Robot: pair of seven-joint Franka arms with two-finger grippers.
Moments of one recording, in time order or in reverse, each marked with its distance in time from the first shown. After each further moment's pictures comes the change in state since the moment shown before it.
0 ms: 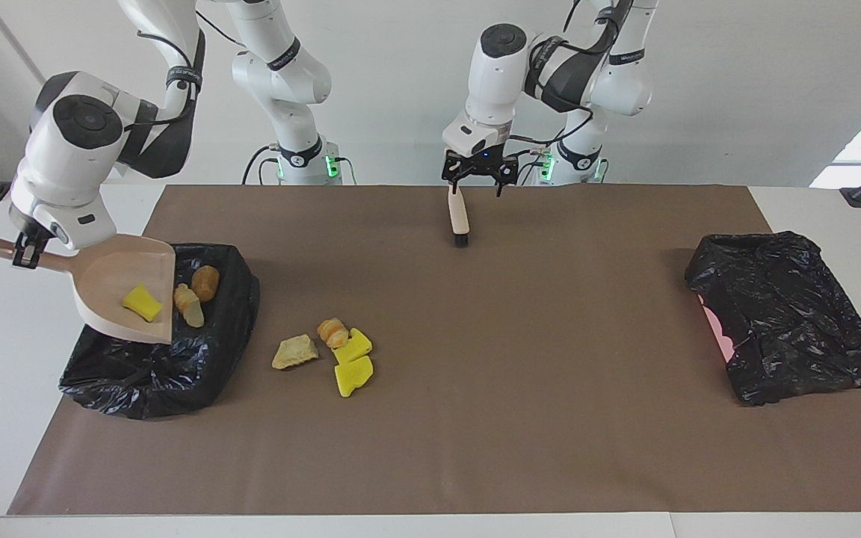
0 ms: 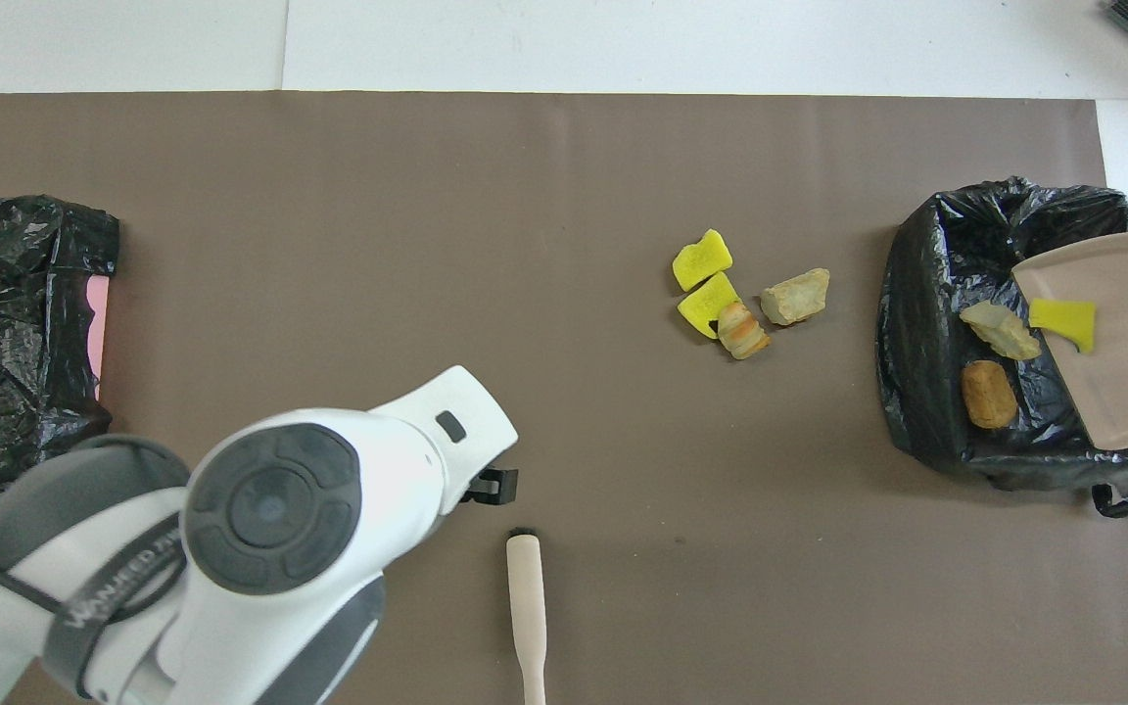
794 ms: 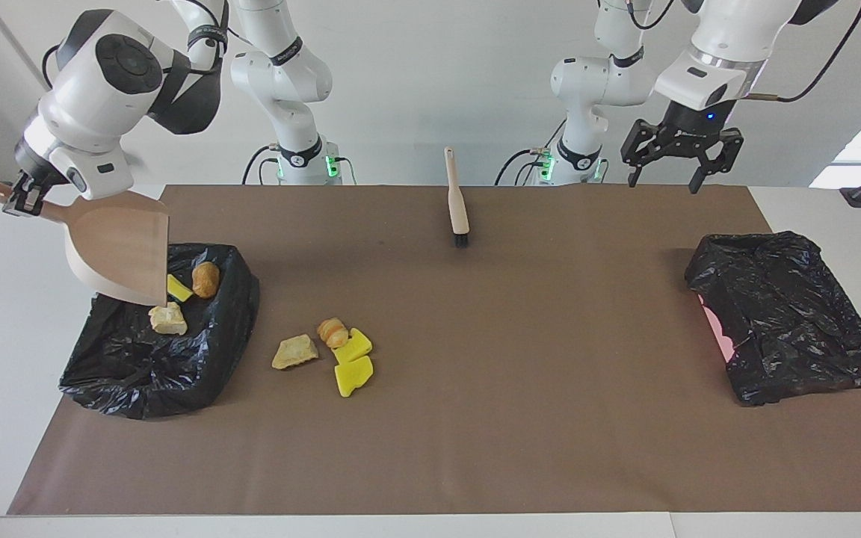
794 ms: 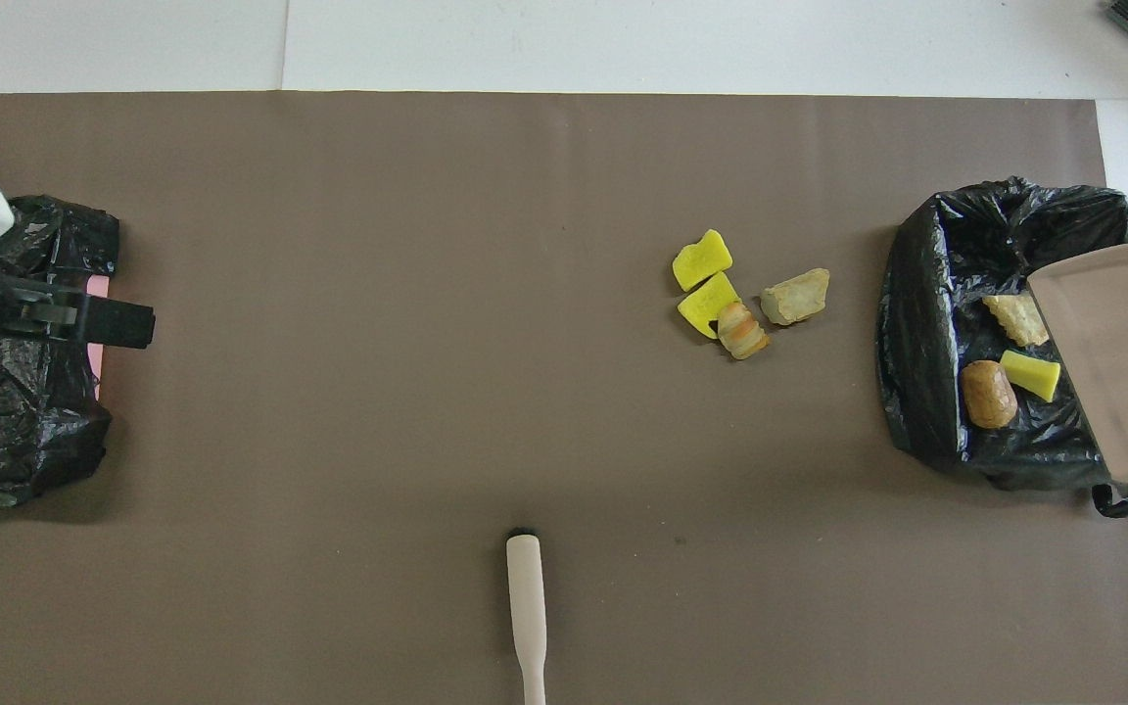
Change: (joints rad) left arm 0.418 0.059 0.006 0.435 0.019 -0.324 0.434; right arm 0.097 -0.117 0.012 0.016 0.012 -0.224 0.030
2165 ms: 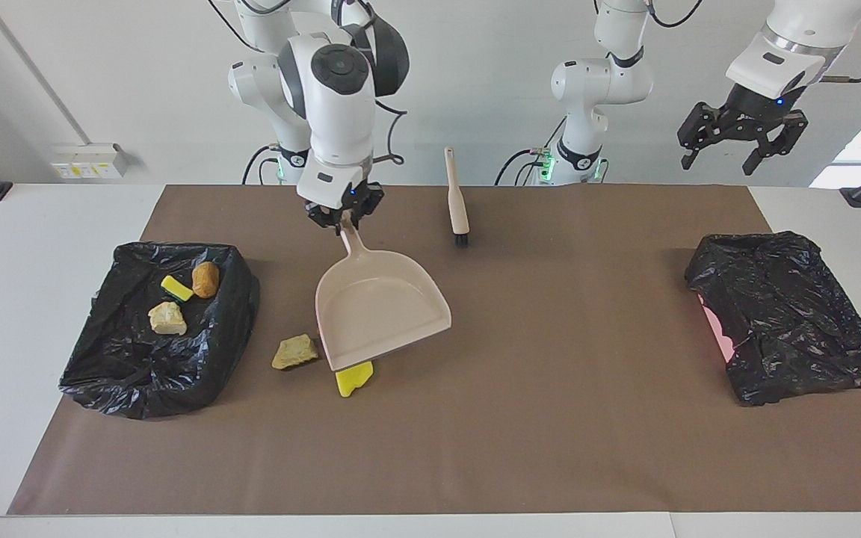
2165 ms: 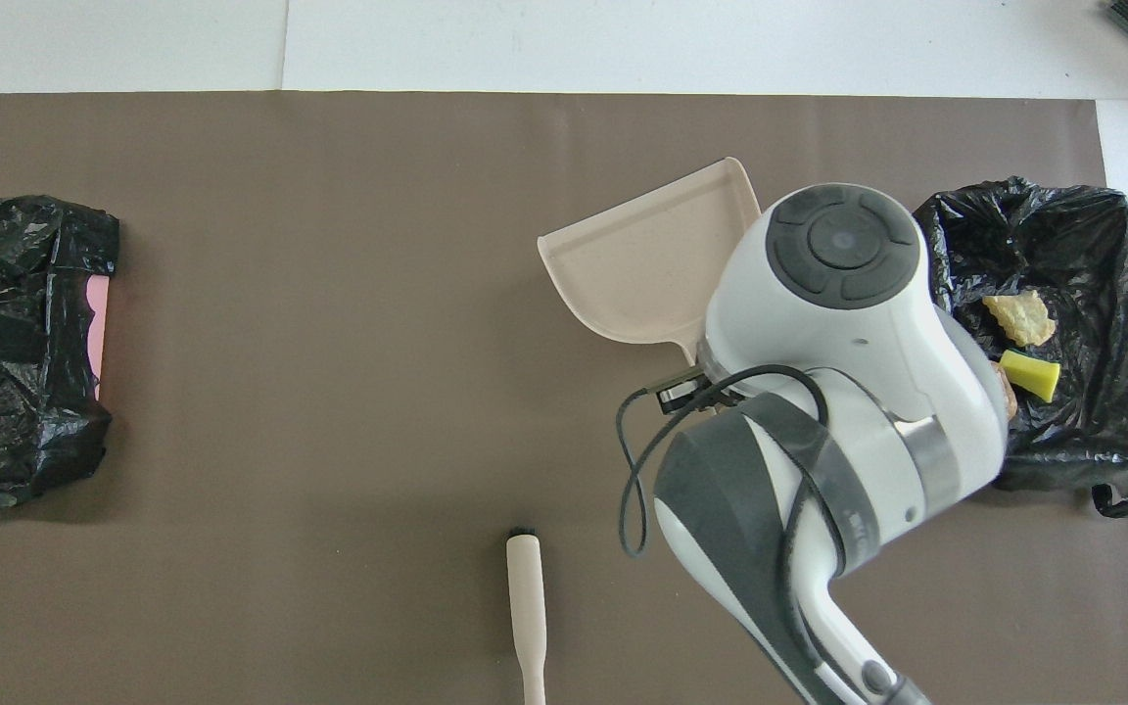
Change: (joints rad) left arm 0.113 0.033 0.000 0.057 -0.004 -0.105 0.129; right arm 0.527 0.149 0.040 0.050 0.915 -0.042 1.865
